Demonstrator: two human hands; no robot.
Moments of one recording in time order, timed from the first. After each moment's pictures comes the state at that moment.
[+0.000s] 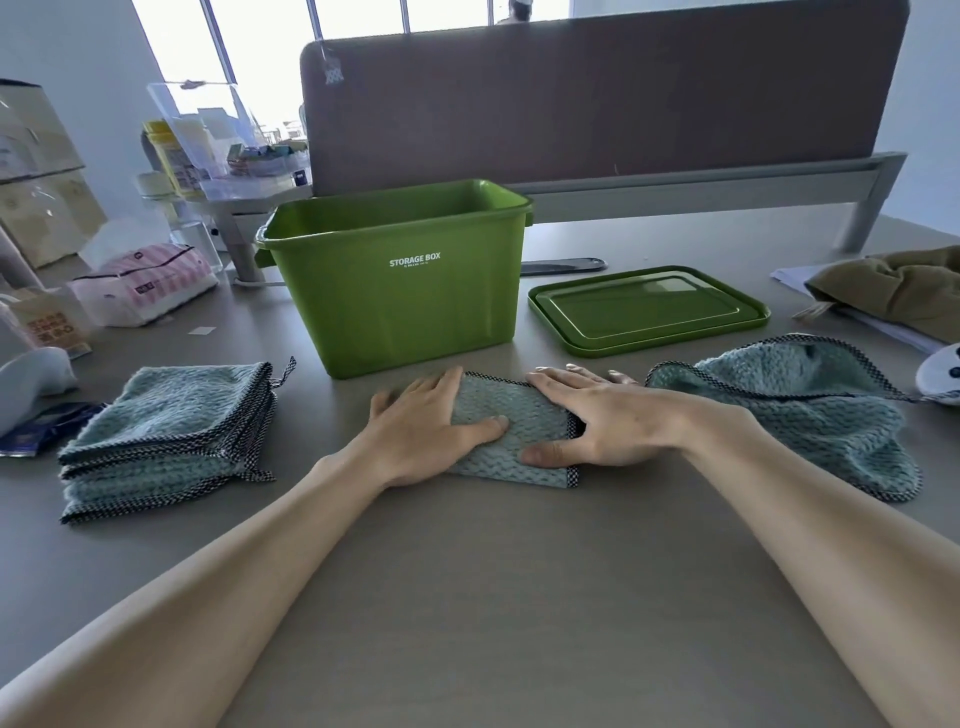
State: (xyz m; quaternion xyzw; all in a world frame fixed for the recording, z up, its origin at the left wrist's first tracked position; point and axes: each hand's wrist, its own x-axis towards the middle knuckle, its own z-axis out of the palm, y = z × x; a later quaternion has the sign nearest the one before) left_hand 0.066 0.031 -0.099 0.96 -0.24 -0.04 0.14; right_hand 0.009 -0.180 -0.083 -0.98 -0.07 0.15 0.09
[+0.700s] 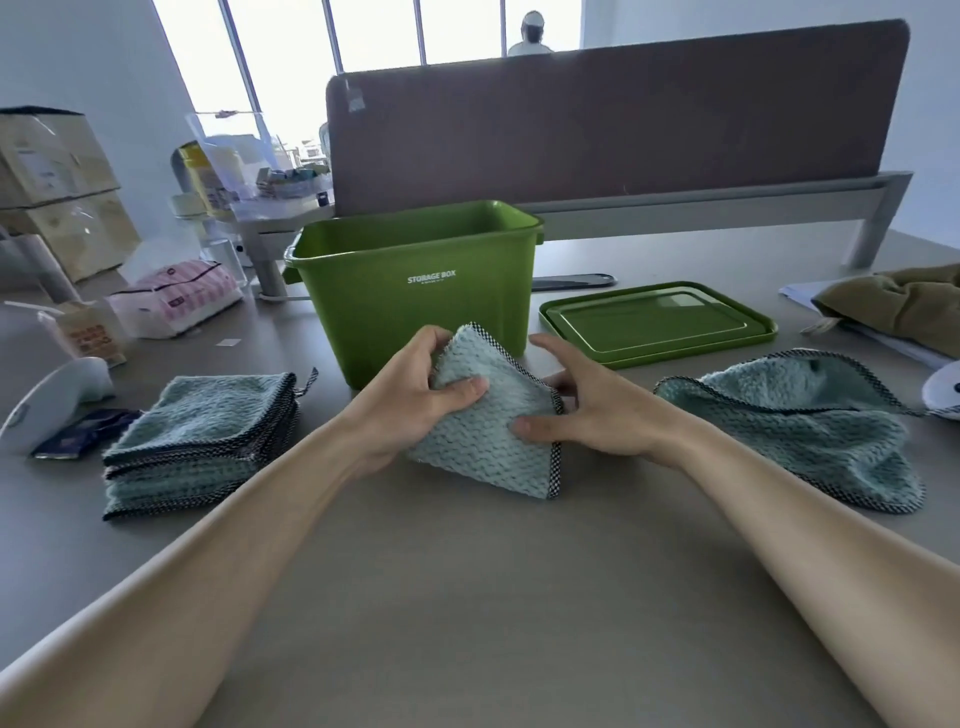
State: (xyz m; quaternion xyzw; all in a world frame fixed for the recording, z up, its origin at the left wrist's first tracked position) left_hand 0.062 0.047 -0.064 0.77 -0.24 -0.10 0.58; right_hand 0.010 -0.166 -0.081 -0.89 -0.05 0.02 0.46
